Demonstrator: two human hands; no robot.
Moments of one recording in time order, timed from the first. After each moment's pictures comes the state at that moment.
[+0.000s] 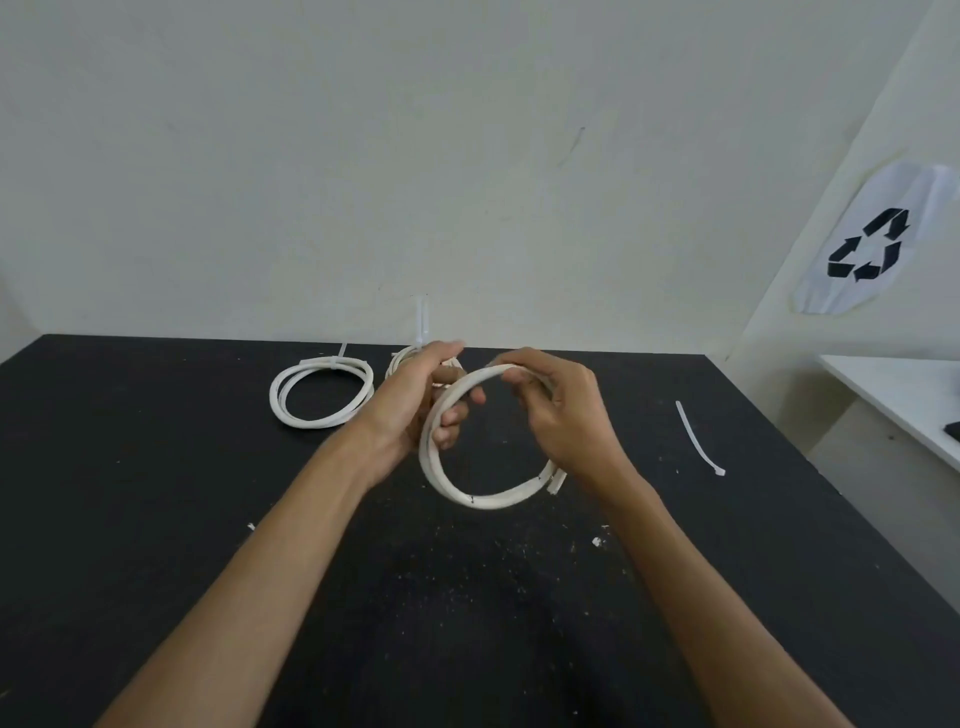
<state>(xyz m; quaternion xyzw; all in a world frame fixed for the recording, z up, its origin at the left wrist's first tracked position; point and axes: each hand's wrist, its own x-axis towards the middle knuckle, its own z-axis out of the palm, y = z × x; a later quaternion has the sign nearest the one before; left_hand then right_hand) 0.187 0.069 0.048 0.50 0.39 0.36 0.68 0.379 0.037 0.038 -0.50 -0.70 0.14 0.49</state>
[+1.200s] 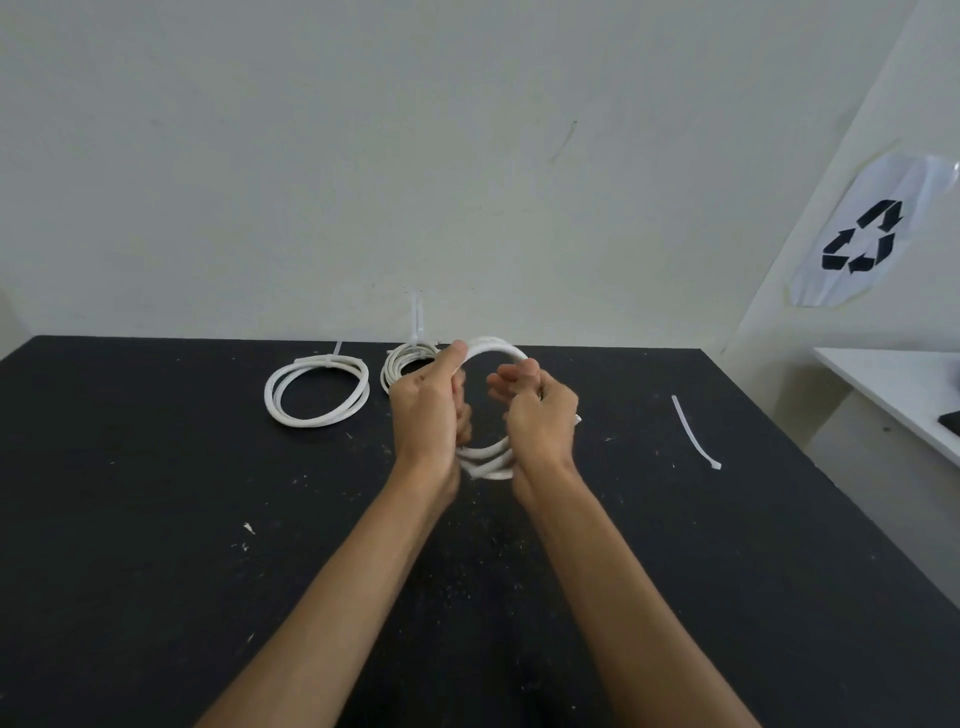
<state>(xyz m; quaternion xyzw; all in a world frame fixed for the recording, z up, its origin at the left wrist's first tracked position) 0.238 0.043 0.033 0.35 0.40 0.61 0.58 0.327 0.038 0.030 -0.60 -0.31 0.37 0.64</state>
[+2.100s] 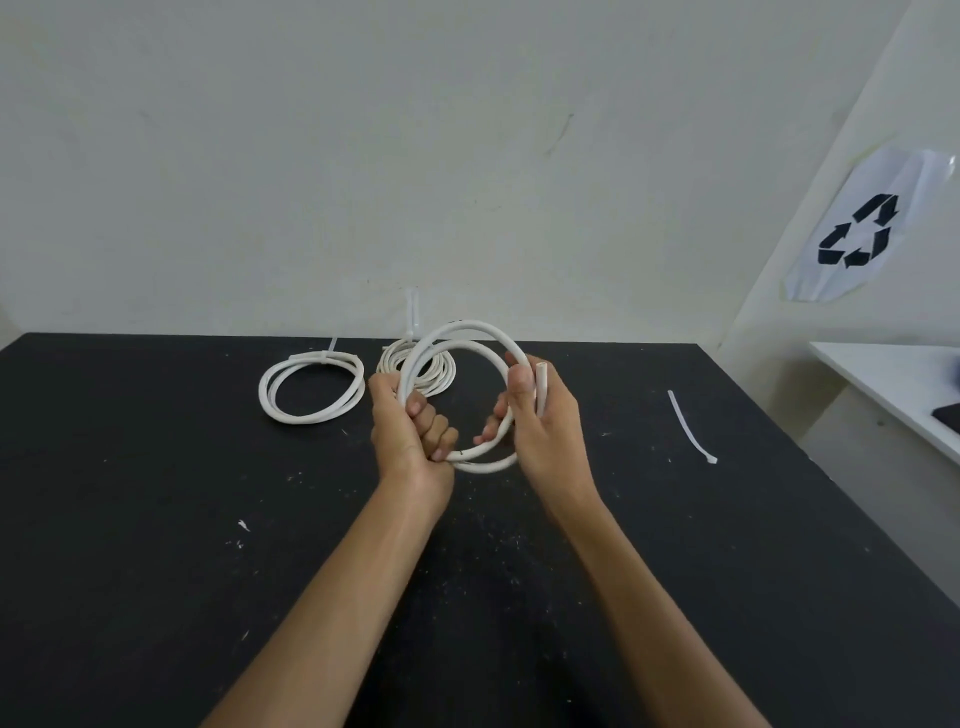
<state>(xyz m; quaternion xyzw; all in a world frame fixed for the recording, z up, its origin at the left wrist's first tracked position) 0.229 0.046 0.012 0.11 0.36 0.63 0.68 0.353 0.014 0.015 -0.51 -0.52 0.34 0.60</state>
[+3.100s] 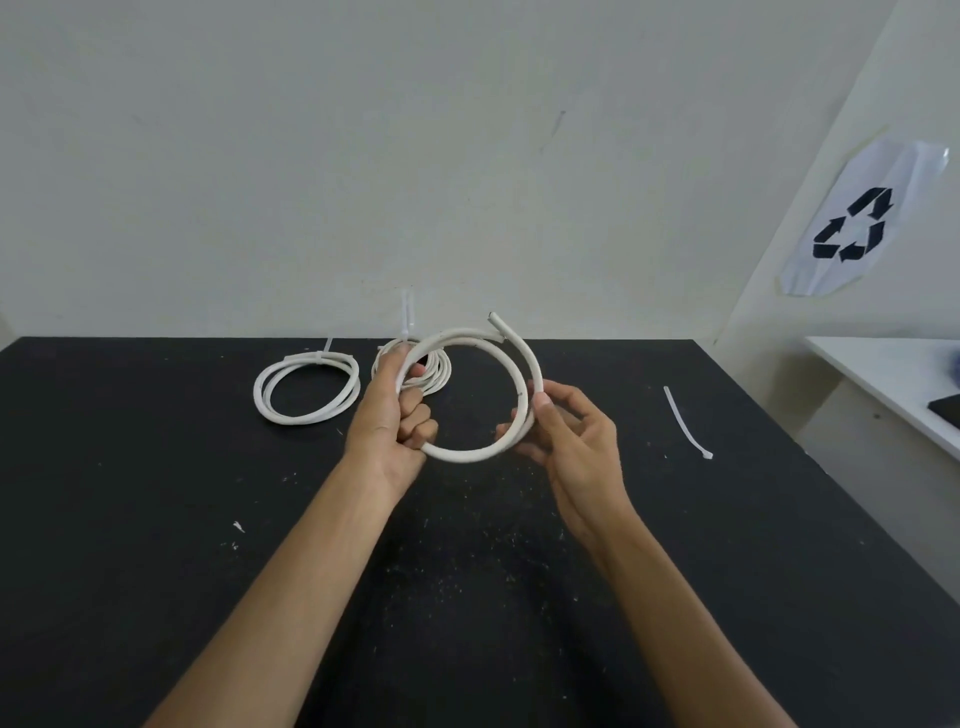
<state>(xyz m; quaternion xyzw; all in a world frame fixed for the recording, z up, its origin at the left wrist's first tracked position) 0.208 0.066 0.022 0.19 0.38 0.57 0.70 0.386 0.001 -0.002 -0.46 -0.39 0.46 0.65</state>
